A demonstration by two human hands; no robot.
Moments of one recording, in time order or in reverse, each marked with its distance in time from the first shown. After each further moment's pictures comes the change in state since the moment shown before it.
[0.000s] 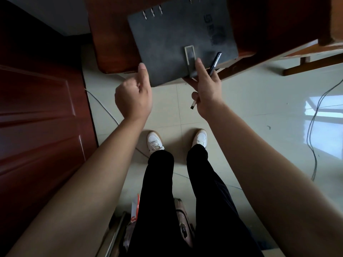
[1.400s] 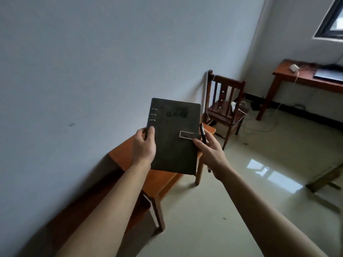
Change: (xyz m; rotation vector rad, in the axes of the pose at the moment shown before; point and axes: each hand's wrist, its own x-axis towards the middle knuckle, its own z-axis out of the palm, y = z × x) left_hand -0.135 0.481 -0.170 -0.612 -0.601 0.592; right_hand -0.335 -0.307 -0.265 0.130 0.196 -0.908
